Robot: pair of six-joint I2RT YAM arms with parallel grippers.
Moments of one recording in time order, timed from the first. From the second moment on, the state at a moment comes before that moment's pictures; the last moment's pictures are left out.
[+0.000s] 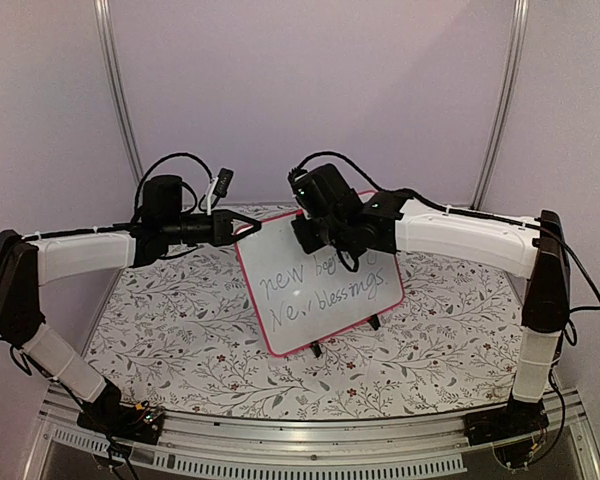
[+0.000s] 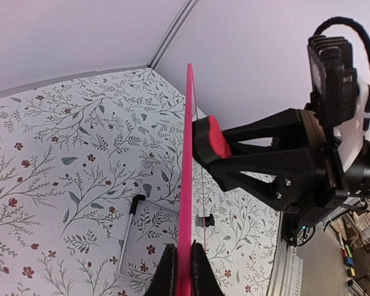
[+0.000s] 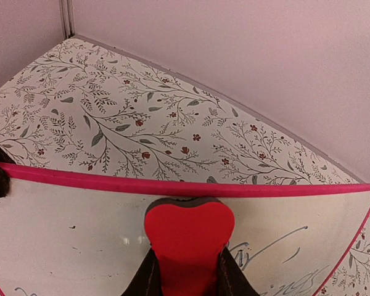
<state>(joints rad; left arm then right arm) -0.44 1.52 0.95 0.27 0.73 -0.37 1.01 1.94 1.74 -0.46 0.58 0.16</state>
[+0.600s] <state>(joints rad) -0.44 1.52 0.95 0.26 0.72 -0.38 0.97 1.86 1.57 -0.39 0.56 0.14</state>
